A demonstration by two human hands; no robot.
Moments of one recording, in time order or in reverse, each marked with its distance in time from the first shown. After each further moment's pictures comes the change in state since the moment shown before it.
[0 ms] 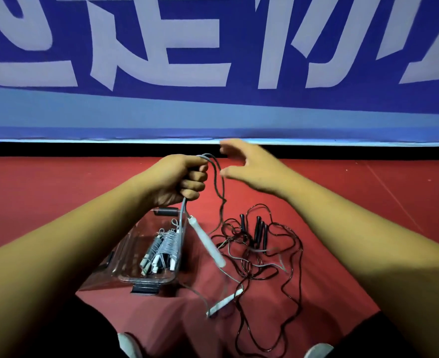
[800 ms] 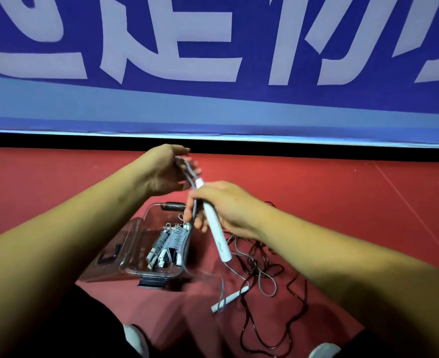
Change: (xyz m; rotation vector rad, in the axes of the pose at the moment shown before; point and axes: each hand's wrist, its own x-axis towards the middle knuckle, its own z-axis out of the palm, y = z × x) left_hand 0.002 0.002 -0.041 -0.185 0.334 -0.077; right_hand -0.022 -0.042 0.084 0.922 -0.372 0.260
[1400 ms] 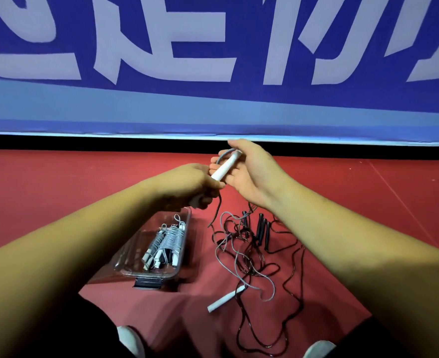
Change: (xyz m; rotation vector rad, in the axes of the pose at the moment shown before) left_hand -0.029 -0.028 0.043 0.491 -0.333 0.096; right_hand 0.009 -0.032 -0.052 0.497 0.379 -0.119
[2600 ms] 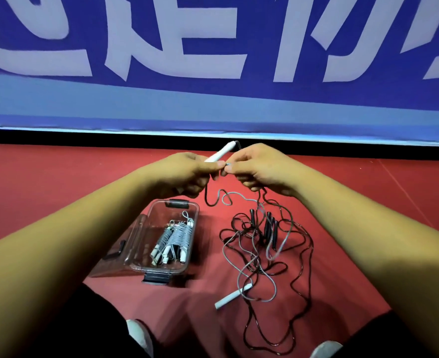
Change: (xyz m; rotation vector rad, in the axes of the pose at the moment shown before) left_hand -0.005 0.001 -0.033 0.034 0.056 0.019; right_hand 0.003 -0.014 -0.014 -0.910 -0.311 -0.075
